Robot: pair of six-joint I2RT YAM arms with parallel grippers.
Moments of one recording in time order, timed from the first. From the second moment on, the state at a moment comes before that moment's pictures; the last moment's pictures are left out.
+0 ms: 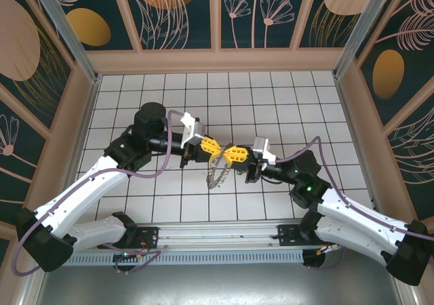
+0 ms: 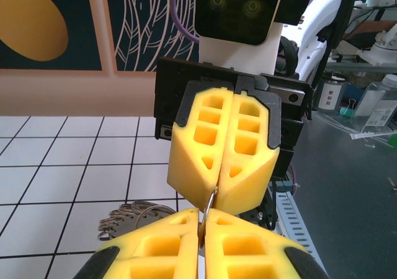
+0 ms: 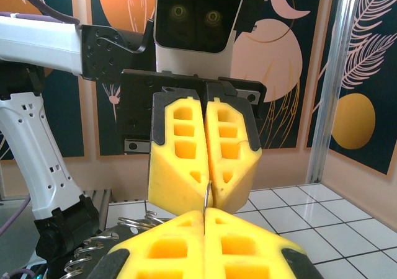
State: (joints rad) left arm -0.68 1.12 1.04 -0.24 0.97 0.18; right arm 0.88 0.77 0.49 0.53 -0.47 0.03
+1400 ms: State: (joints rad) left arm -0.66 0.98 0.80 -0.23 0.58 0.03; right arm 0.79 0.97 0.54 -0.28 0.13 0.58
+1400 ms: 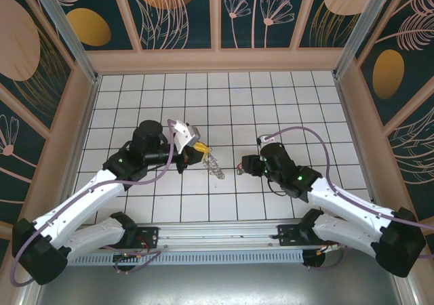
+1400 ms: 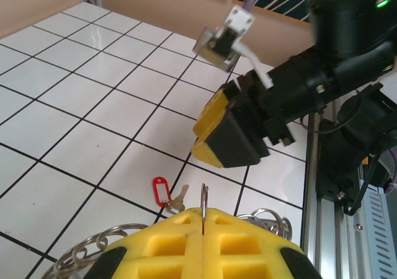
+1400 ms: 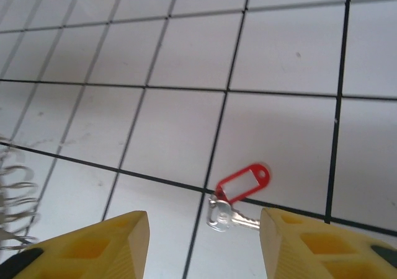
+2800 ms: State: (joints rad) left arm -0.65 0.82 0.66 -0.26 0.53 -0.03; right arm 0.82 1.47 0.70 -0.23 0.02 0.63
